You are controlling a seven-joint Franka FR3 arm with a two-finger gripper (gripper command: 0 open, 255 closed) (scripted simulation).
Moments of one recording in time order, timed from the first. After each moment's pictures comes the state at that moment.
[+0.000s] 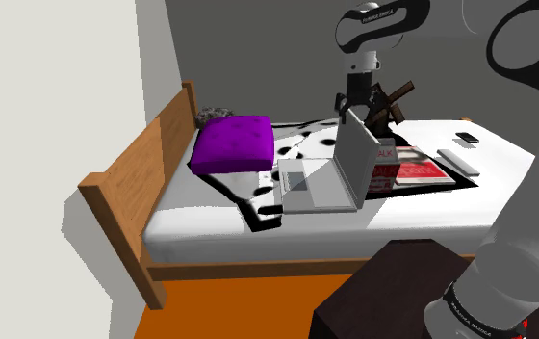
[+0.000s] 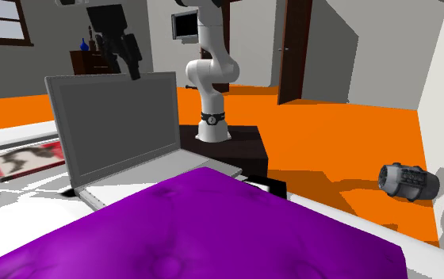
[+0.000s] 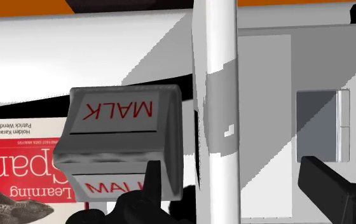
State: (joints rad) arm -0.15 0.13 -0.20 -1.71 0.02 1.59 0.28
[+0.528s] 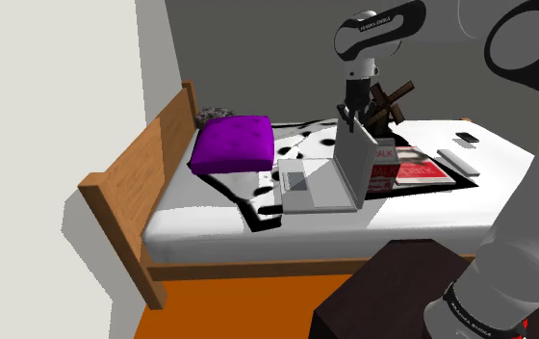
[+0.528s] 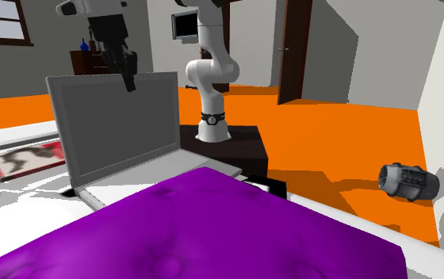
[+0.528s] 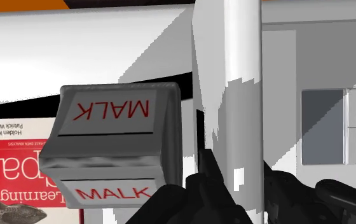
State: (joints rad) arm -0.15 0.13 -0.20 -1.75 0.02 1.64 0.28
